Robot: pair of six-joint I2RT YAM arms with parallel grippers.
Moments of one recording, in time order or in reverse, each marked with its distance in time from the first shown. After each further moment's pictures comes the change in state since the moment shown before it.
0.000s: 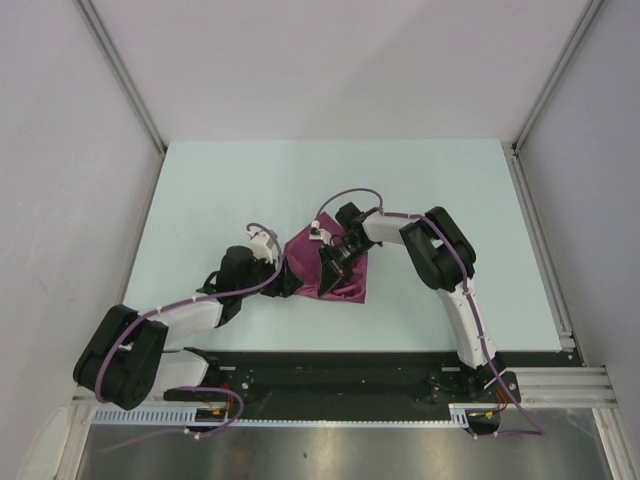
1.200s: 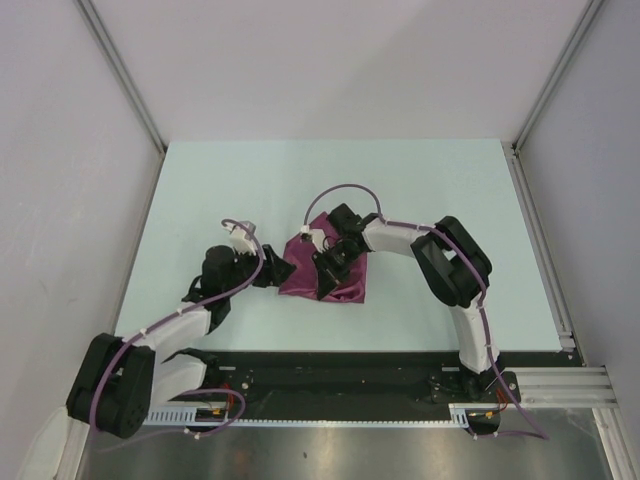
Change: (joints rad) left arm 0.098 -0.165 -0.035 0.048 0.009 -0.094; right arm 0.103 -0.198 -0.134 0.128 0.290 -0.080
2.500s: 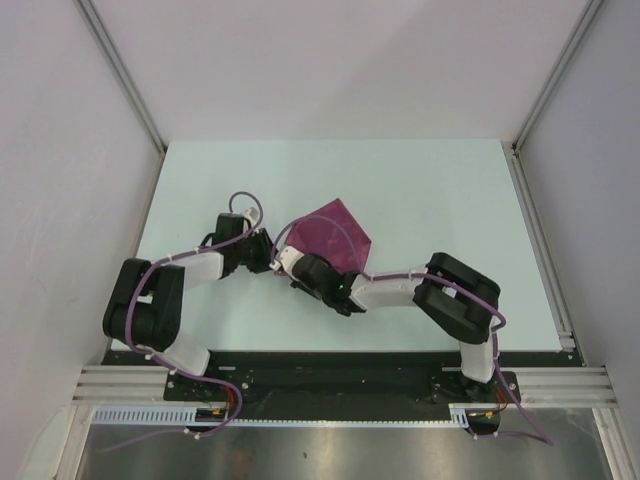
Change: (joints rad) left arm 0.122 0.497 0.380 -0.368 0.100 -0.104; right arm 0.393 -0.176 -0.314 0.616 1.221 -0.105
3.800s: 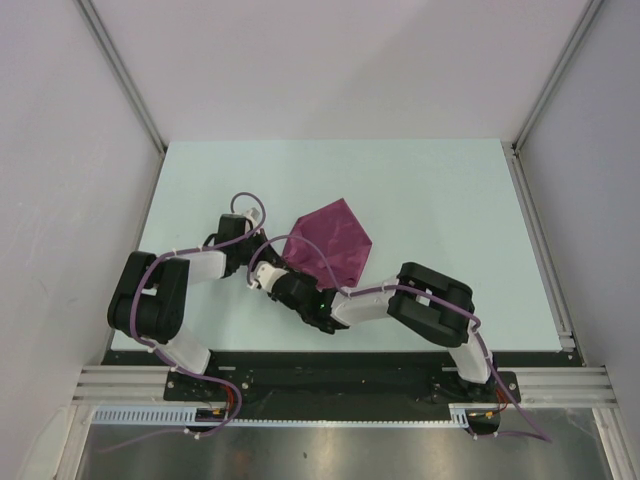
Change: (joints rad) left arm -0.006 0.037 0.000 0.048 -0.022 0.004; right arm 0.102 0.117 0.079 0.152 0.136 -0.121
